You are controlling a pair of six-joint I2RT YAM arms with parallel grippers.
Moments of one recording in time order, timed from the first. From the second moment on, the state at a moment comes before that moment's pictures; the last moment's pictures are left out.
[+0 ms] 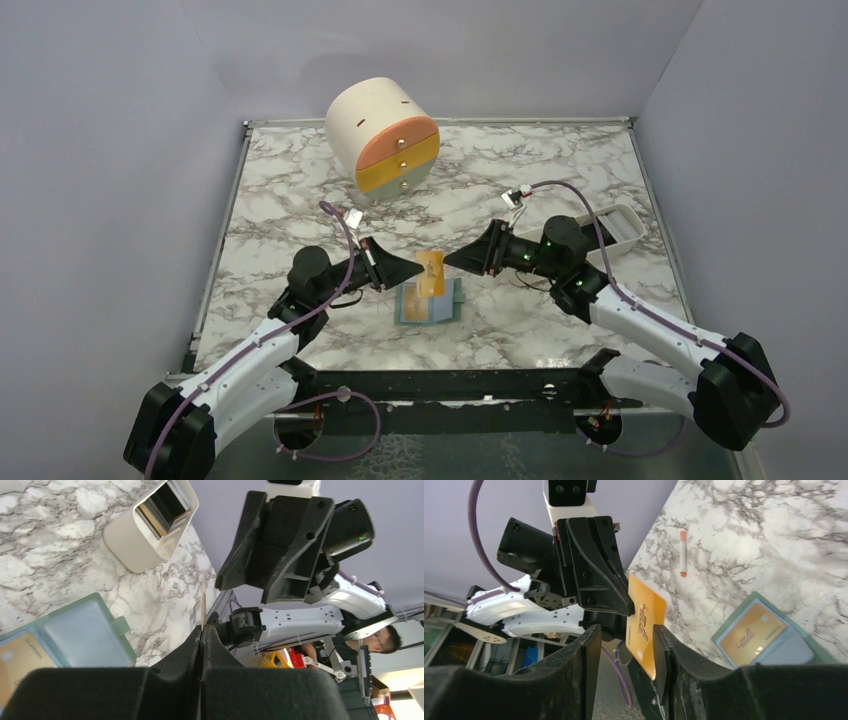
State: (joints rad) left arm -0.53 0.84 0.35 0.50 0.56 -1.05; right arm 0.65 1.09 0.58 0.43 -0.58 0.92
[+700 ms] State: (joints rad) left arm -0.53 0.93 0.34 0.14 0.42 -0.81; right arm 0.72 1.21 0.71 -0.10 -0.25 0.68
